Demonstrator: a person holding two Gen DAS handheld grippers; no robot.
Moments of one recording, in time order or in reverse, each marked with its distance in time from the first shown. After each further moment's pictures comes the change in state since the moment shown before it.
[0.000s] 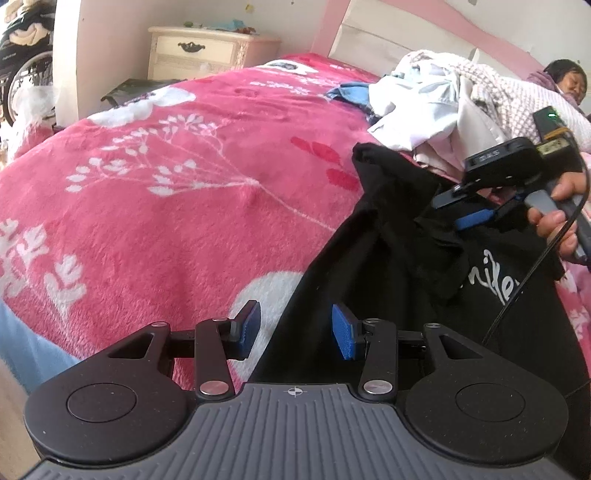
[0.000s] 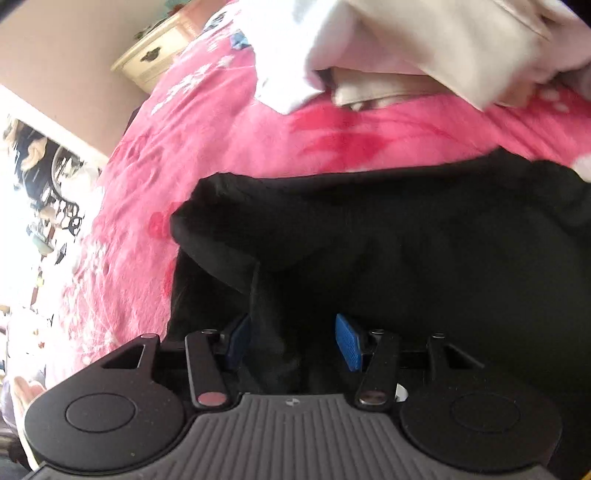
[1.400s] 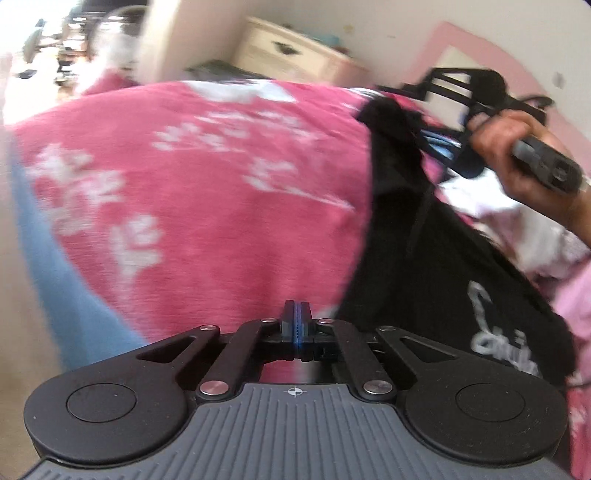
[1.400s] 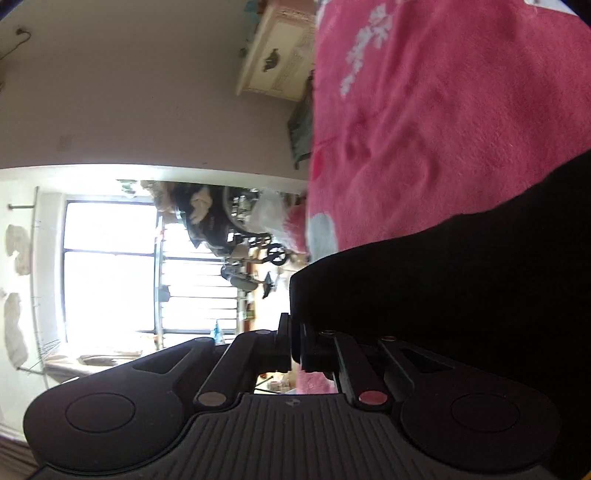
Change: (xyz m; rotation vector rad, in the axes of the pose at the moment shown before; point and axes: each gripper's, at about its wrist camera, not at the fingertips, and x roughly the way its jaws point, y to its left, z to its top) left arm -0.005 0.050 -0.008 -0.337 -0.066 0.121; right arm 0.111 0.145 0.064 0.308 0.047 0.683
